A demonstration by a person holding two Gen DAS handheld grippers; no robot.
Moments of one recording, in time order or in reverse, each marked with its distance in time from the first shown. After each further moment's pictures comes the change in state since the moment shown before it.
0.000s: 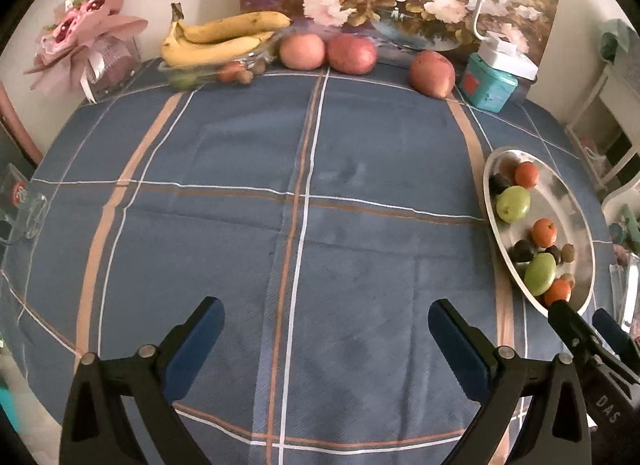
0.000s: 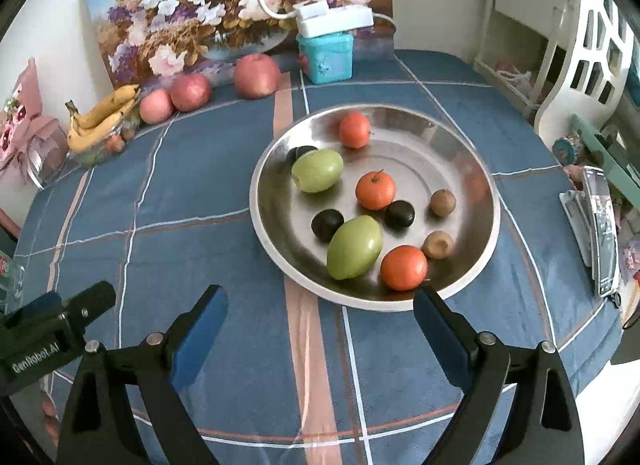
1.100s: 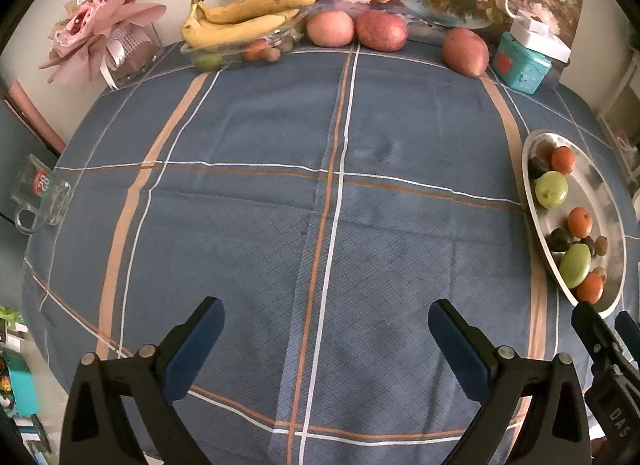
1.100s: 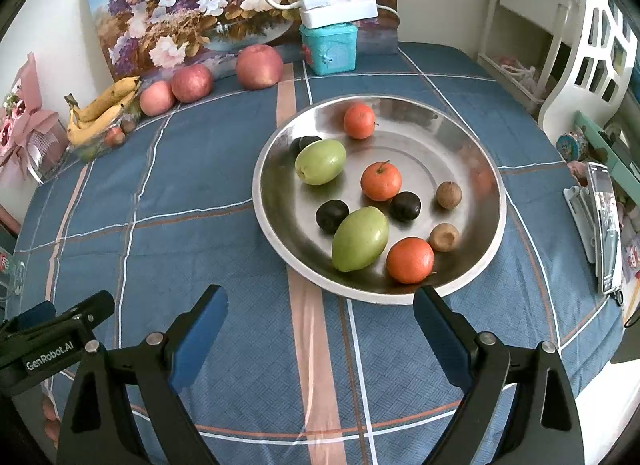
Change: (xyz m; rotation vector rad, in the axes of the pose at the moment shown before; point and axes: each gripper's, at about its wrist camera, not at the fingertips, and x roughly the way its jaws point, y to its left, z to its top) left arm 0.007 0.003 -0.001 -0.017 0.077 0.121; right arm 0.008 0.004 -0.001 -0.011 0.041 0.000
